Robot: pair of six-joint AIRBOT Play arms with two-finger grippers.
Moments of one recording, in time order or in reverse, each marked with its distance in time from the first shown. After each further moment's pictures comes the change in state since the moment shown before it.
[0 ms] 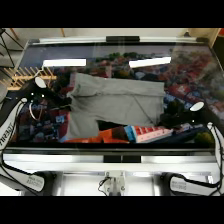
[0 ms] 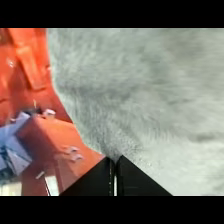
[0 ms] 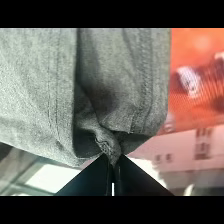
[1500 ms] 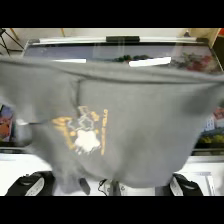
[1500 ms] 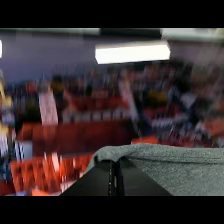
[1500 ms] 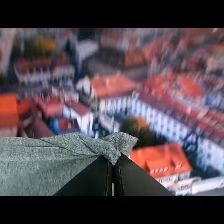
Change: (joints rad) left arm 0.008 0.848 0.254 0.090 -0.097 -0.126; right arm -0.002 0.597 0.644 -0.269 0.356 0.090
